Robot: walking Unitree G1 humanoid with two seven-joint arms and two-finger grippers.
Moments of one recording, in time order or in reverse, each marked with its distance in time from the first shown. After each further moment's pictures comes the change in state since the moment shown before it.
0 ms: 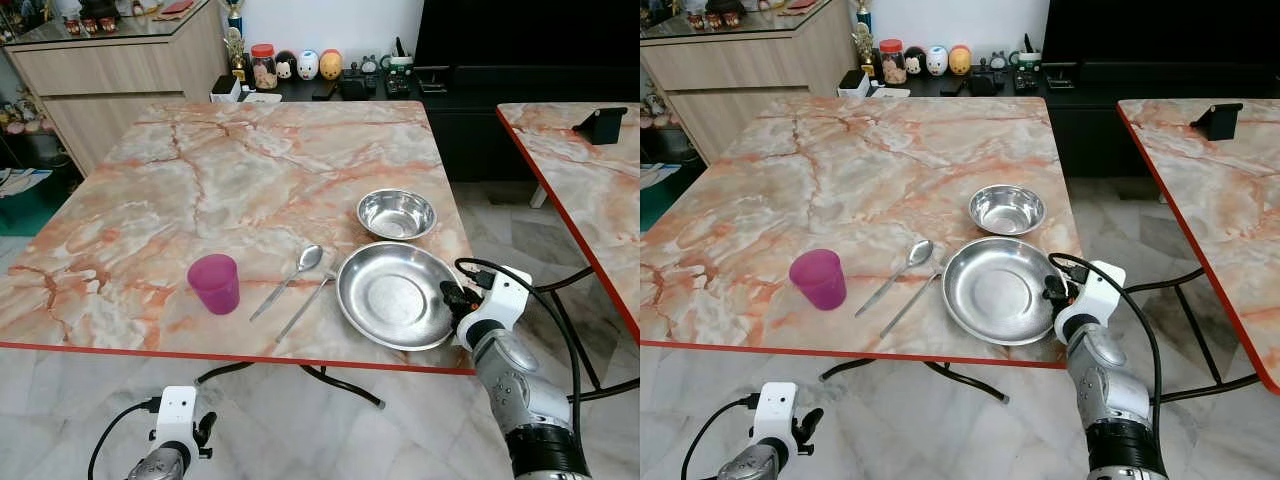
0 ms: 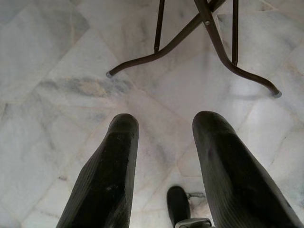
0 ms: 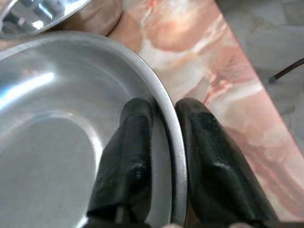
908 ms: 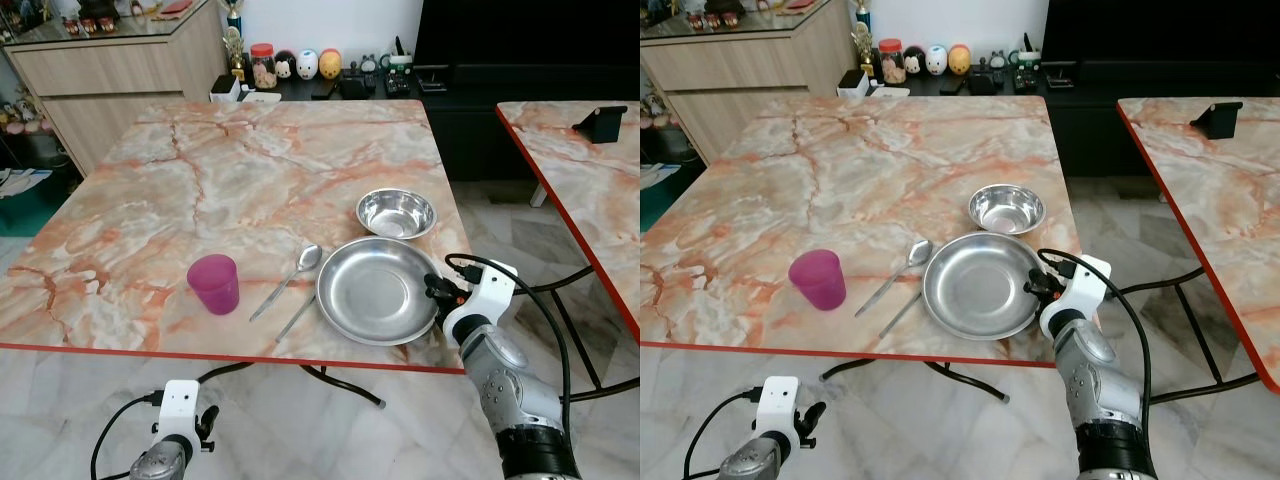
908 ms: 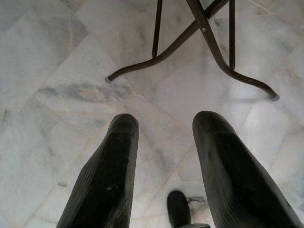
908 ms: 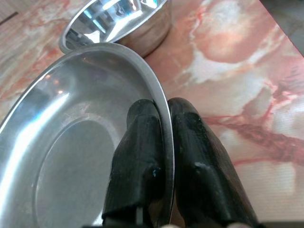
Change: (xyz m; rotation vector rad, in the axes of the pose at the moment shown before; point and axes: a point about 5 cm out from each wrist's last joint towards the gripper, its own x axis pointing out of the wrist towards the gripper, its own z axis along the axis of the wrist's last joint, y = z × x) left arm 0.002 -0.002 0.006 0.008 -0.015 -0.010; right arm -0.005 0.024 0.005 0.046 -0.047 0.136
